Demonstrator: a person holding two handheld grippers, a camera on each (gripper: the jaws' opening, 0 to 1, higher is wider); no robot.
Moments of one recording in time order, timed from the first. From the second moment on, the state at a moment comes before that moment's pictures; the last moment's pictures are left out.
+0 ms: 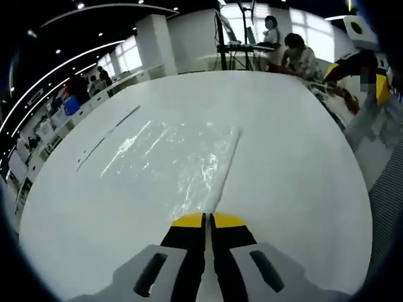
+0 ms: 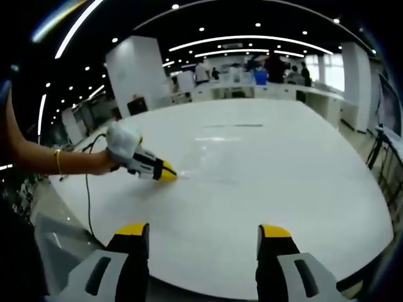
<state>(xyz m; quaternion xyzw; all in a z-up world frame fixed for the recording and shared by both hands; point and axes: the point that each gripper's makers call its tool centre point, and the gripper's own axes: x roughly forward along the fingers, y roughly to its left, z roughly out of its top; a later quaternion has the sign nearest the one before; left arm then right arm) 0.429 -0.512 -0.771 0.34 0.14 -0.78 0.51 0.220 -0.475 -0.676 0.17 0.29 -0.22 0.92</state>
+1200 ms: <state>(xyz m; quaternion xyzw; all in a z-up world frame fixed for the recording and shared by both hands) 0.401 -0.469 -0.722 0.41 0.04 -0.79 0.45 0.236 -0.466 -0.663 0.10 0.30 -0.18 0.93</state>
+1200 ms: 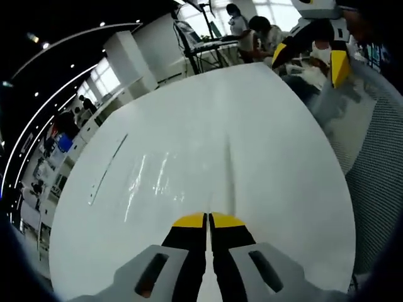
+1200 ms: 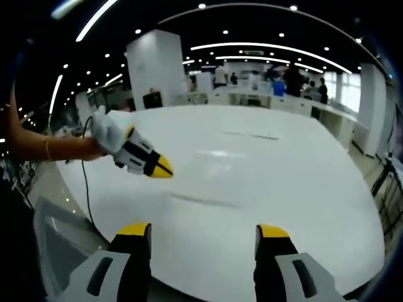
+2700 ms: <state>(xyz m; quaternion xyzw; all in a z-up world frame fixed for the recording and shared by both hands) 0.326 -0.369 -0.698 0.42 0.04 -0.83 0.37 0.306 -0.386 -0.683 0.00 0.34 0.02 0.94</state>
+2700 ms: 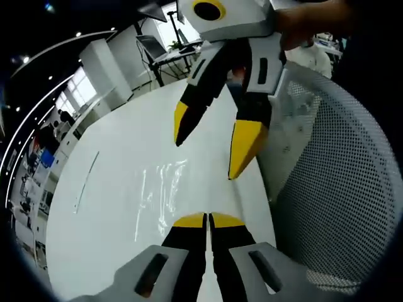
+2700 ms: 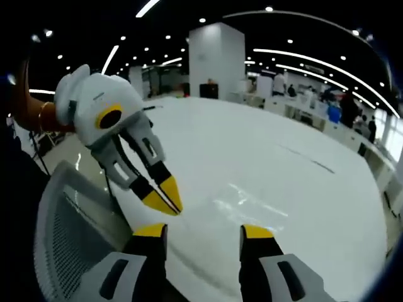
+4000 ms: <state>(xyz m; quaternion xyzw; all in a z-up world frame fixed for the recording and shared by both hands) 0.300 -0.349 -0.686 0.42 0.02 -0.84 0.33 0.307 -0.351 -0.707 -0.09 0.38 0.10 0.92</state>
